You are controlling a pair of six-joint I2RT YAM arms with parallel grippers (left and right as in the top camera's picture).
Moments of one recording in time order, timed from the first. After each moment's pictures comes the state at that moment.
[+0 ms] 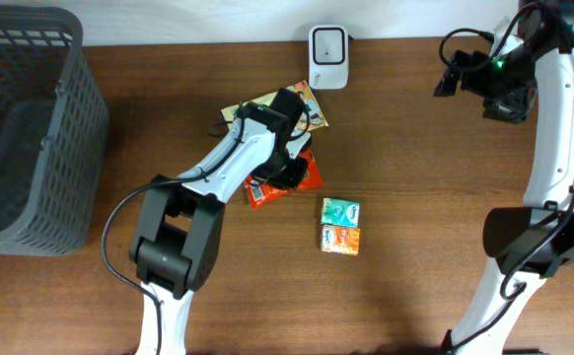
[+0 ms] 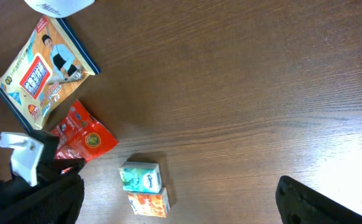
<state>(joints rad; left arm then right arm) -0.49 2.19 1.71 -1.02 0.18 -0.04 -0.16 2.15 2.48 -1.69 -0.25 0.20</state>
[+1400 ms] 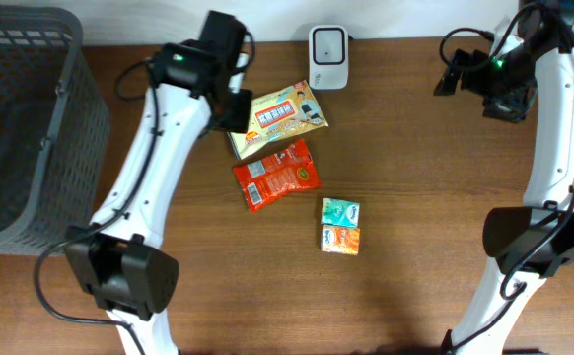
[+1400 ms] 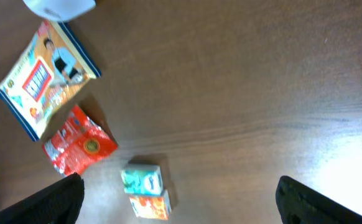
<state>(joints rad) -0.31 1.99 2.08 -1.33 -0.08 -0.14 -0.16 2.15 2.48 -1.68 -0.25 0.22</state>
